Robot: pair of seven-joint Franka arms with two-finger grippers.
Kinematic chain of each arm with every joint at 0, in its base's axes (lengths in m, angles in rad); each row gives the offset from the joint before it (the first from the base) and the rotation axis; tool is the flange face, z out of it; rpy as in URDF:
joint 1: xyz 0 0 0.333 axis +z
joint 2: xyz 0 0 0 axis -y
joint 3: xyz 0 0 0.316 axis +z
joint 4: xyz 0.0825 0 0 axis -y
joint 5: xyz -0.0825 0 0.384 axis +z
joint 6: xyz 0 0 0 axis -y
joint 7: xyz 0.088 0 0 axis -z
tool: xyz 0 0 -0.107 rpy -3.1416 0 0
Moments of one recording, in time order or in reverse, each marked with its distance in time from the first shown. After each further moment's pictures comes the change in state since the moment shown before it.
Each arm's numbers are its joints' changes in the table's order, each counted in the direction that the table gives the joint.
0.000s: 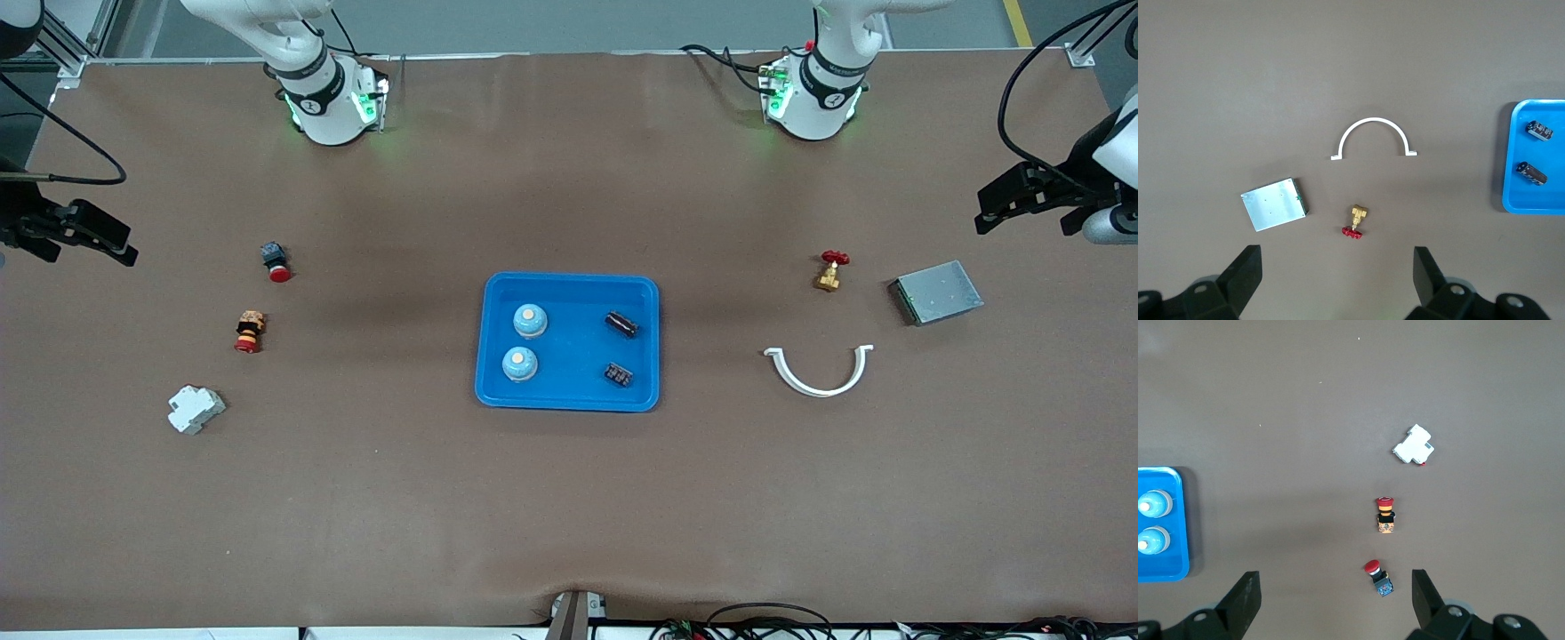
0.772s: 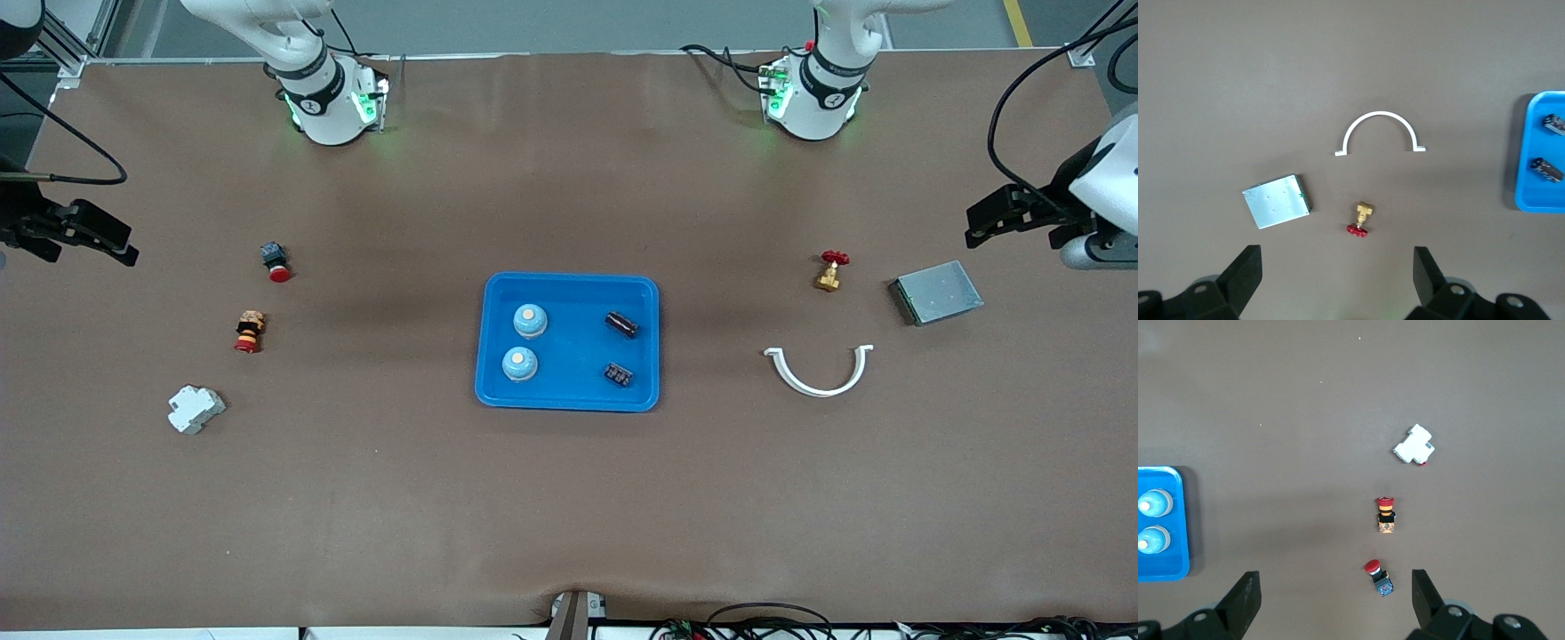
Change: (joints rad) left arm -0.009 -0.040 -0.001 -0.008 0.031 0.009 0.000; right arm 0.005 0.000 0.000 0.000 0.000 -0.001 0.000
